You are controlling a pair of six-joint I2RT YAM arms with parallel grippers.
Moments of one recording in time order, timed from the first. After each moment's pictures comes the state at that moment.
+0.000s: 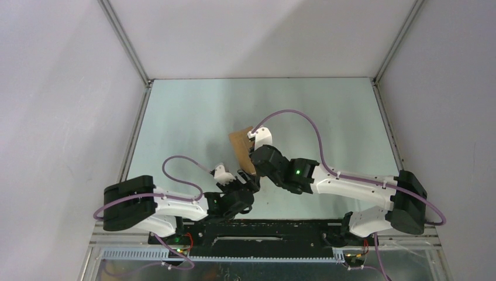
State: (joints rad) left arm -1.29 1.36 0.40 0.21 -0.90 -1.47; right arm 1.17 1.39 1.05 -0.33 0.51 0.45
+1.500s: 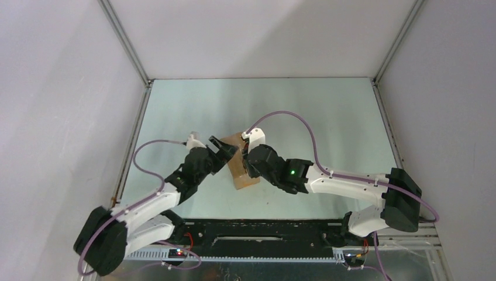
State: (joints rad) left arm -0.60 0.94 0.37 0.19 -0.19 -1.16; right arm 1.17 1.44 1.04 -0.21 0.41 0.44
